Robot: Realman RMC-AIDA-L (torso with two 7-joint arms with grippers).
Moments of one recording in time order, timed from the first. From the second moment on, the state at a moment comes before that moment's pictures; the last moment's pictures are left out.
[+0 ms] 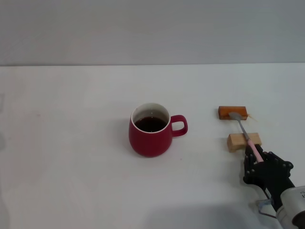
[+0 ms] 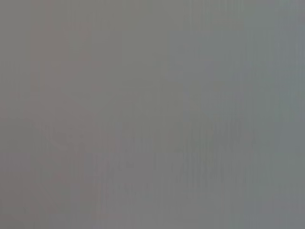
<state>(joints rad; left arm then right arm) -0.47 -2.03 -1.46 -0.21 2.32 0.95 0.08 0.10 2.08 0.58 0.72 -2.03 -0.86 -0.37</state>
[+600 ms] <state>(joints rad) -0.48 -2.03 -1.46 -0.20 2.31 0.94 0.08 0.12 2.08 0.58 0.72 -2.03 -0.85 -0.38</state>
